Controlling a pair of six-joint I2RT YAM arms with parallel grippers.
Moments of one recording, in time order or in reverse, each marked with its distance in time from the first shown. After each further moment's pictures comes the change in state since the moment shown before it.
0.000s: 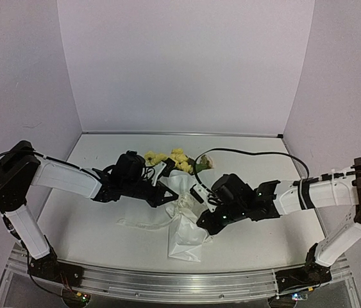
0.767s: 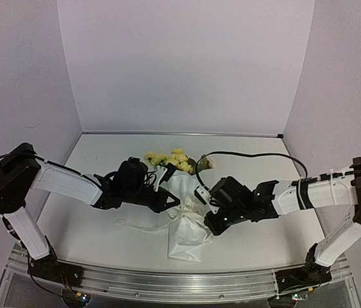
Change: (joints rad) left arm -0.058 -0.008 -0.044 0.048 -0.068 -0.127; right arm 0.005 0.008 0.013 -0.100 0.159 -0.014
